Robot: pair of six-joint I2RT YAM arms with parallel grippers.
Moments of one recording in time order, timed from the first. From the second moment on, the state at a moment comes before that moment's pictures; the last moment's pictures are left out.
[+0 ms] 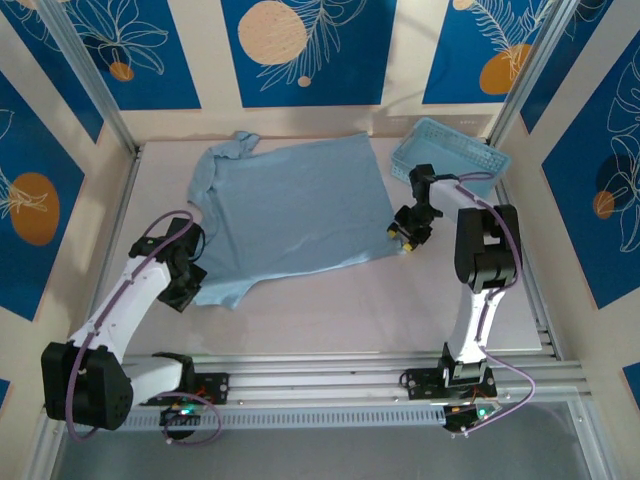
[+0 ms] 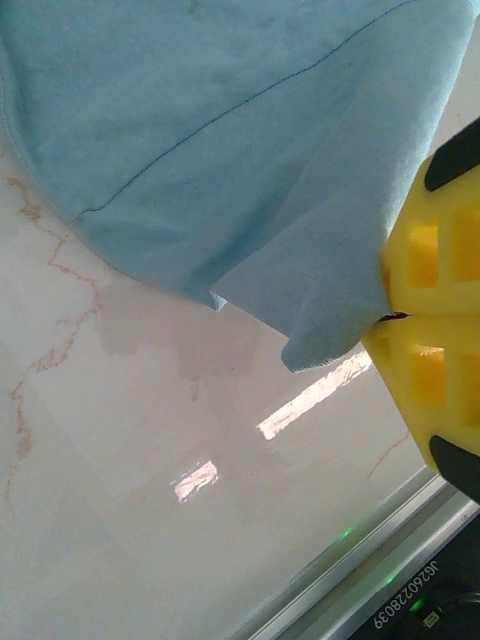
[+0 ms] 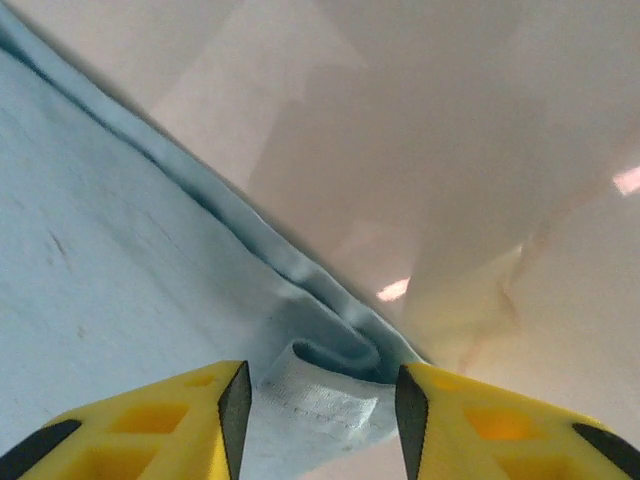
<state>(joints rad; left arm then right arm) -0.16 1.16 0.87 -1.18 -0.16 -1.20 0.09 1.93 1.34 -0.91 -0.22 0.79</state>
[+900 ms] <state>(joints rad) -0.16 1.17 0.87 -1.16 -0.15 -1.20 0.10 1.96 1.32 -0.94 -0.23 0.86</state>
